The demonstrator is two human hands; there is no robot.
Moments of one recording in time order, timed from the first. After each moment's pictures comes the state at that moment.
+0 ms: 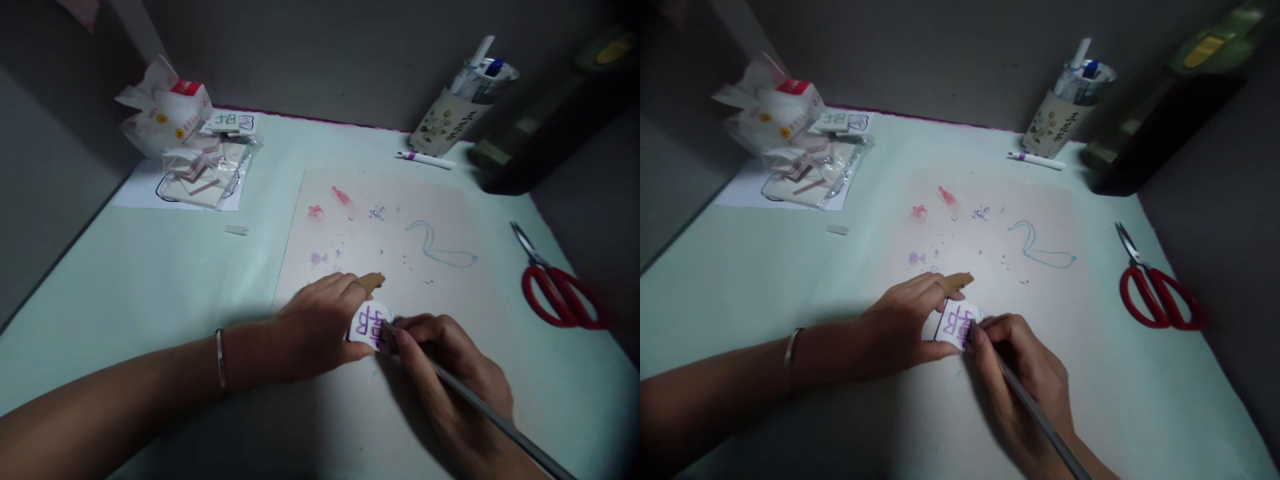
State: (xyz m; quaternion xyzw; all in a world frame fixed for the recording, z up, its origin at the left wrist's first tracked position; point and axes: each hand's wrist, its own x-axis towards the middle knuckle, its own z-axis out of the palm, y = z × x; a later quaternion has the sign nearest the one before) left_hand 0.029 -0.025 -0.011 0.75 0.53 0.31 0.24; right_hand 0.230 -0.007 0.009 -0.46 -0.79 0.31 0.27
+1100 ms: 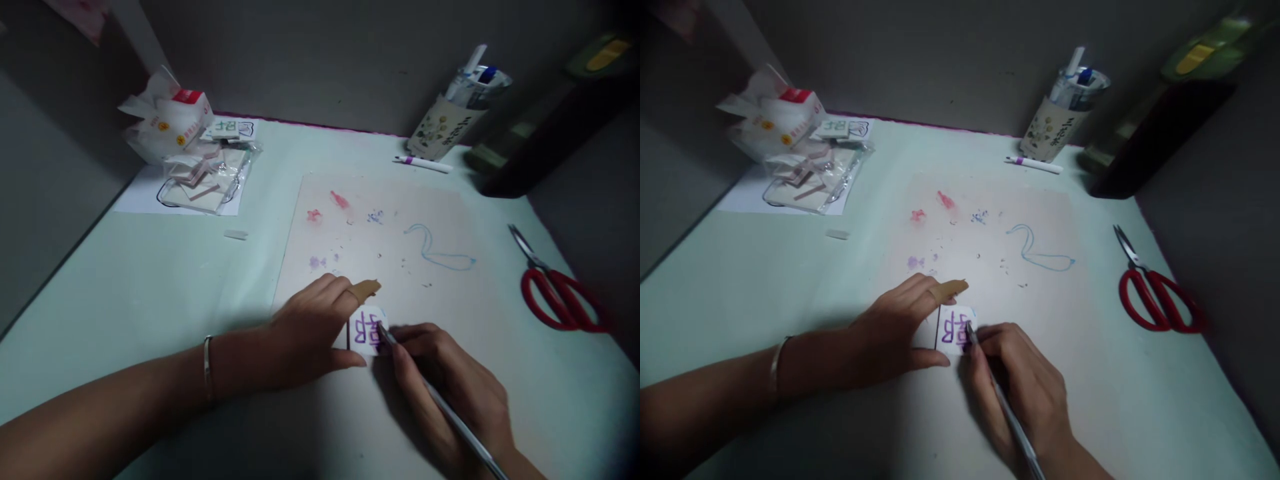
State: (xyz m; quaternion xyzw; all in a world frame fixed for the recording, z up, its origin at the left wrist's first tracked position) left_hand 0.021 -0.029 -0.015 0.78 0.52 0.29 0.21; right_hand 0.227 -0.013 0.003 -0.38 -0.83 0.25 0.31
